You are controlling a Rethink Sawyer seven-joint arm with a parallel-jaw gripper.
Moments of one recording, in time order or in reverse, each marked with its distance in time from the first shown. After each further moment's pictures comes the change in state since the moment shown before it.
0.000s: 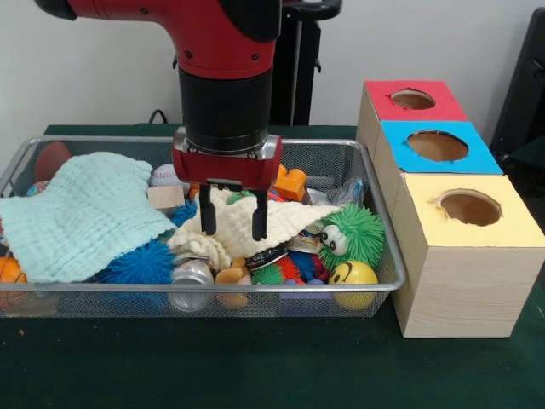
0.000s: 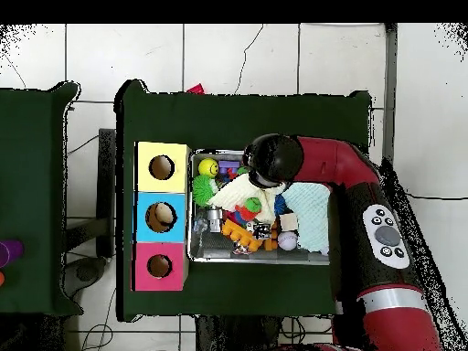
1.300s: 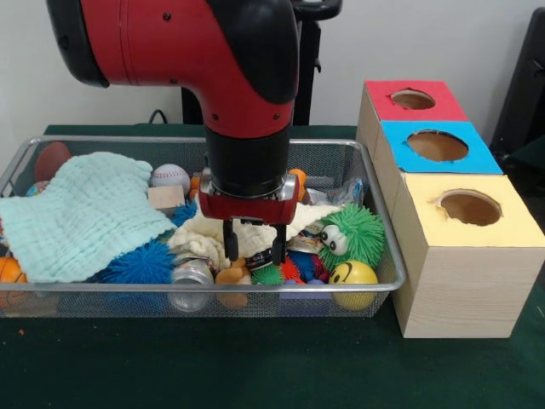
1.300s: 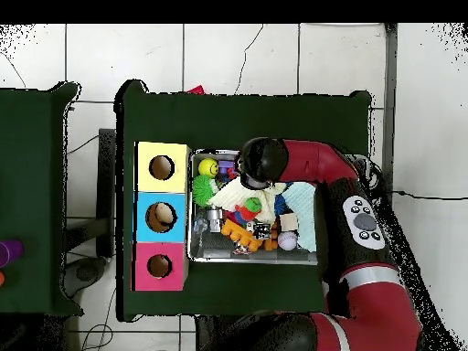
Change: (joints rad) arm 0.023 0.114 0.000 -0.044 -0.010 0.010 0.000
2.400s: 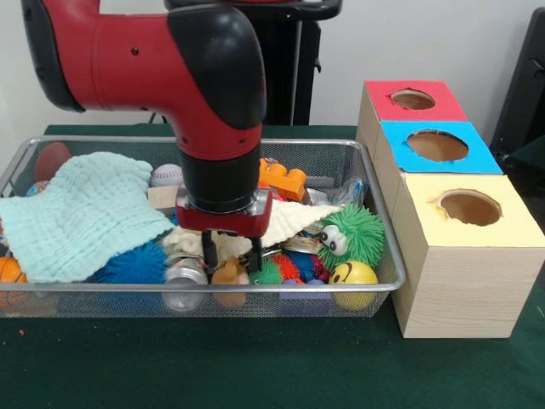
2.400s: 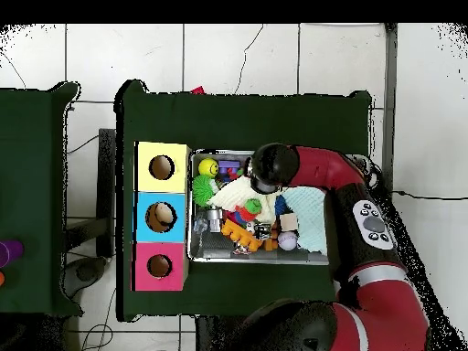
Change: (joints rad) arm -0.051 0.047 0.000 -0.008 -0.009 0.000 0.000
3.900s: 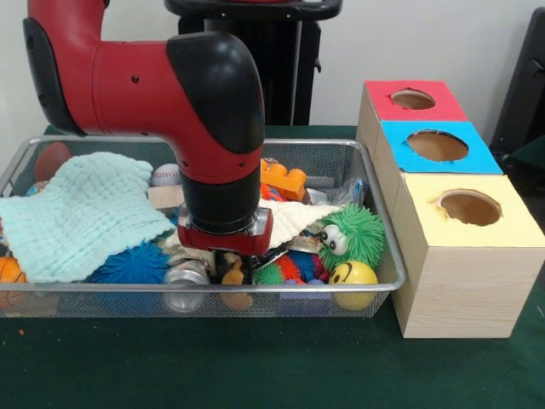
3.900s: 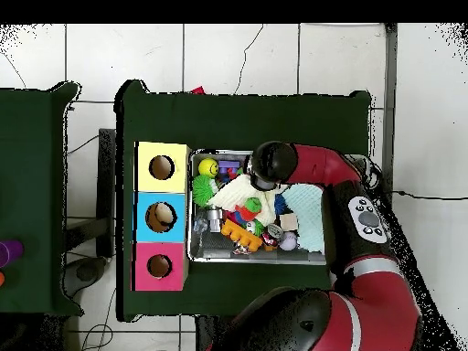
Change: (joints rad) arm 0.013 0.057 0.000 -0.056 -0.001 0.000 0.000
